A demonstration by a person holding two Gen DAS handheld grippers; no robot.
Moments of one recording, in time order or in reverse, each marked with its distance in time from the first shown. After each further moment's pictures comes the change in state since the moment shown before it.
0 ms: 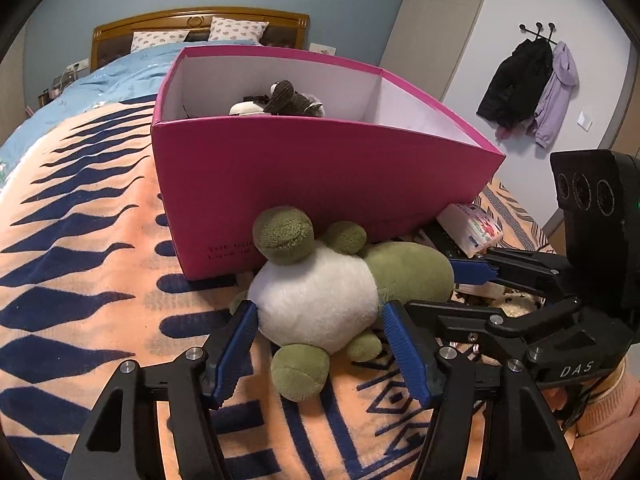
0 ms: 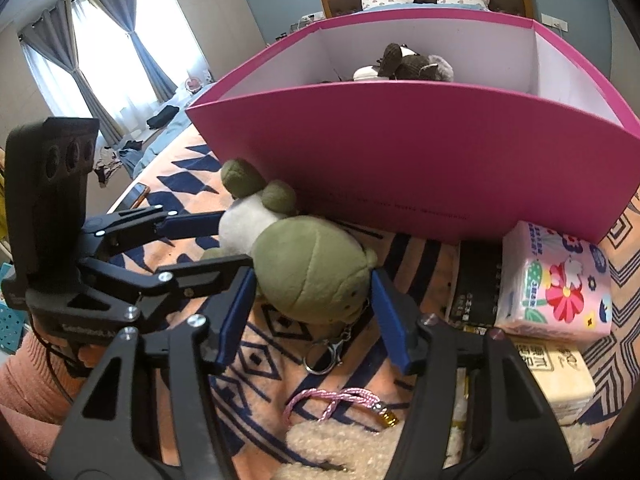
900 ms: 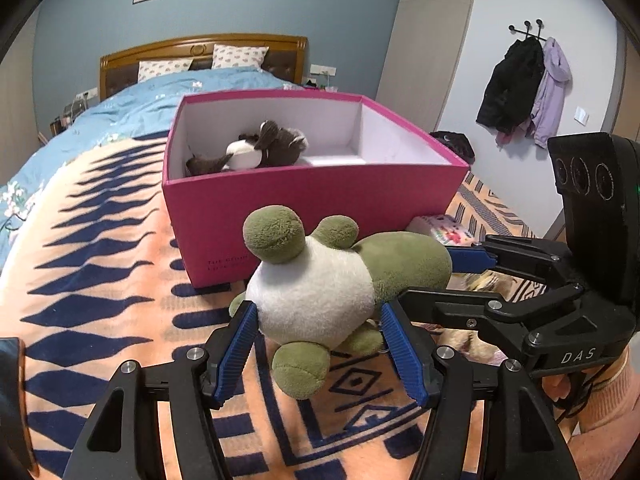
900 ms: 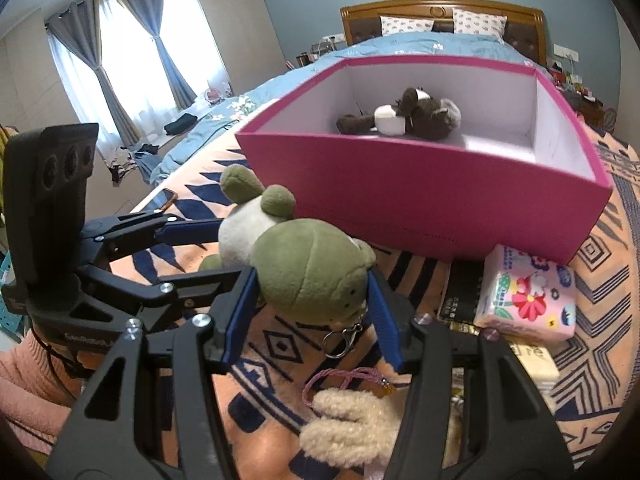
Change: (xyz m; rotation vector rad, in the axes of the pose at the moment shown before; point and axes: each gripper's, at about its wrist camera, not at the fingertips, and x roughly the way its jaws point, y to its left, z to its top) left arm -0.049 -0.039 -0.005 0.046 -0.082 0.065; right arm -0.043 0.015 0.002 -0.088 -0.081 0.024
